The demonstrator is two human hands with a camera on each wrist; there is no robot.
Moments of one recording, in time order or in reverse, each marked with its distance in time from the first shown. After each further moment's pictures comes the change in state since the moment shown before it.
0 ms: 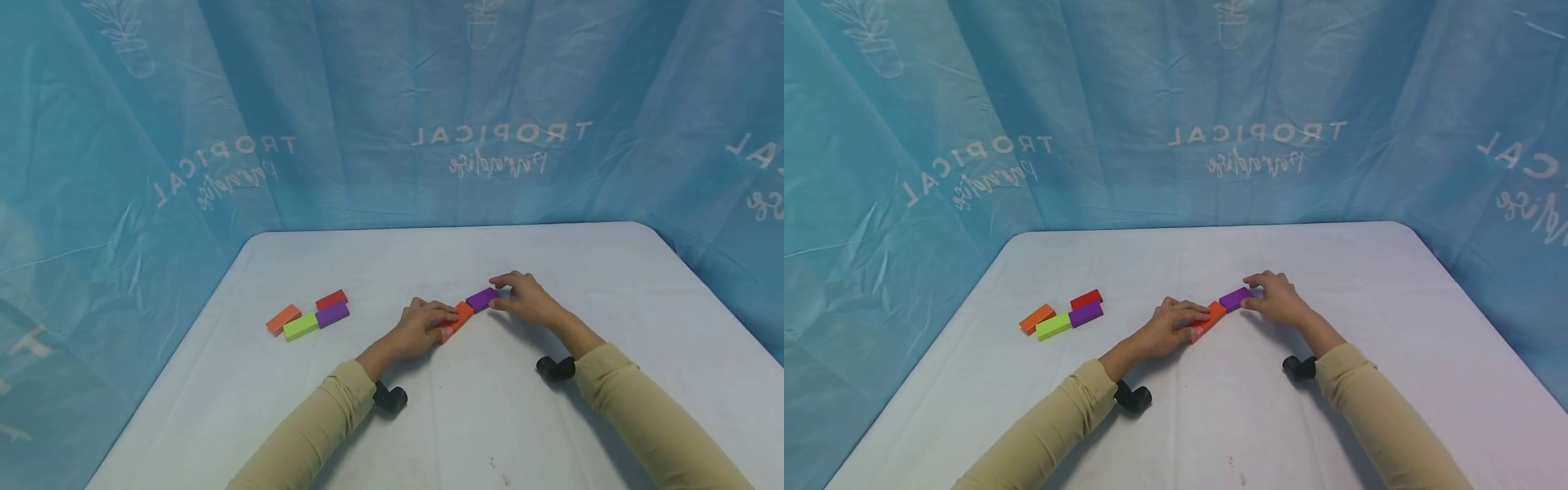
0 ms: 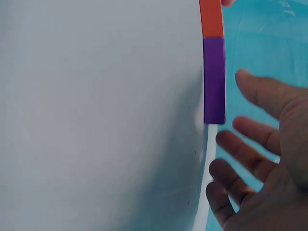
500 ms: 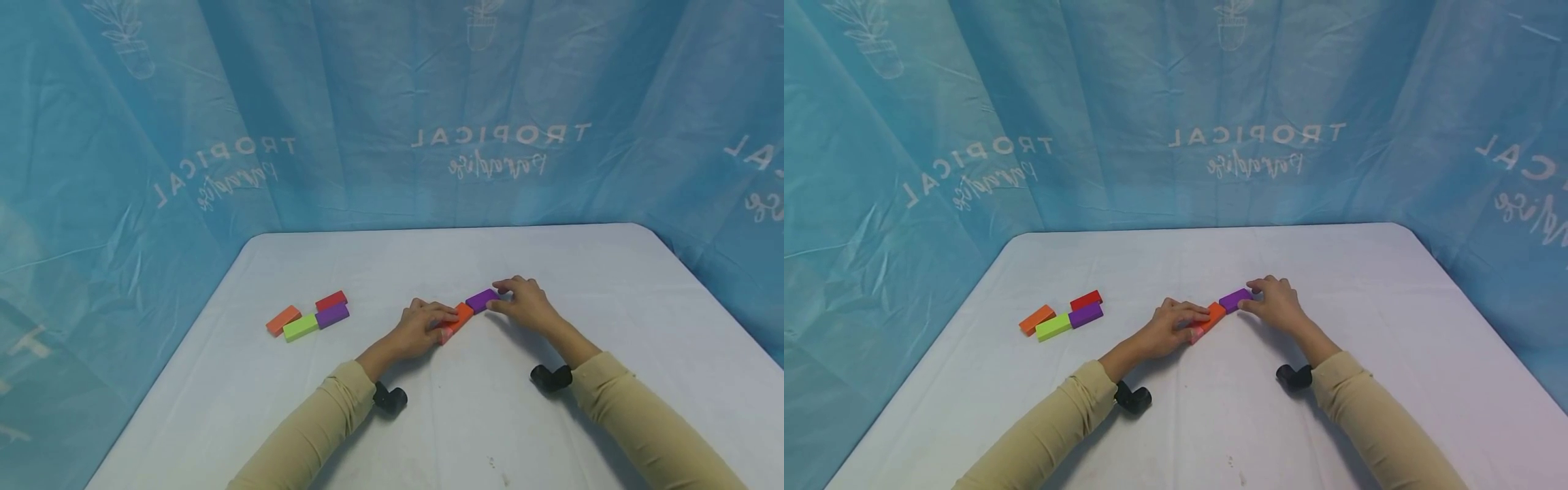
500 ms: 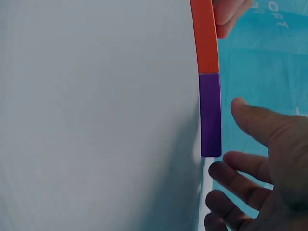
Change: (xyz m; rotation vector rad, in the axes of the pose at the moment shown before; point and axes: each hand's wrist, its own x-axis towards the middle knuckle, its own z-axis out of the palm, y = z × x) left_hand -0.001 0.000 -0.001 -0.002 0.006 0.024; right_hand -0.005 -0.011 0.010 -0.047 0.083 0.125
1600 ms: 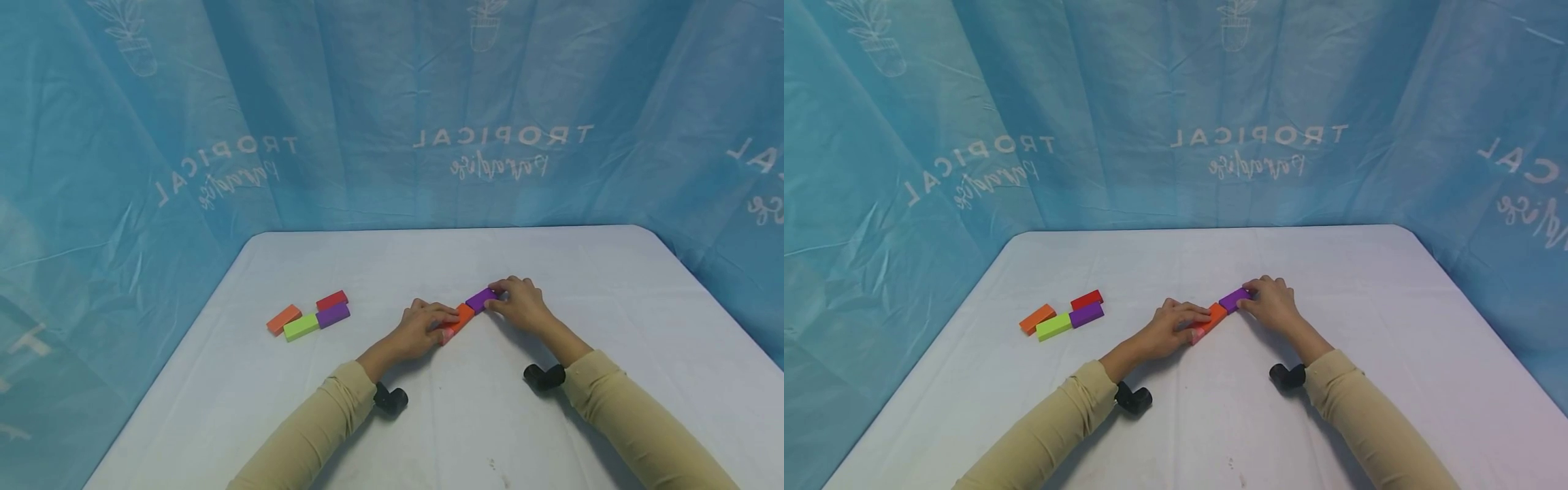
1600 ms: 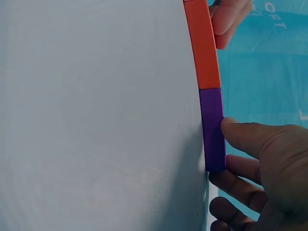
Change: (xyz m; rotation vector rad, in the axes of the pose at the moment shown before) left_hand -0.001 0.000 0.000 -0.011 -0.007 -0.012; right_hand 0.007 -0.002 0.009 -0.055 0.050 -0.023
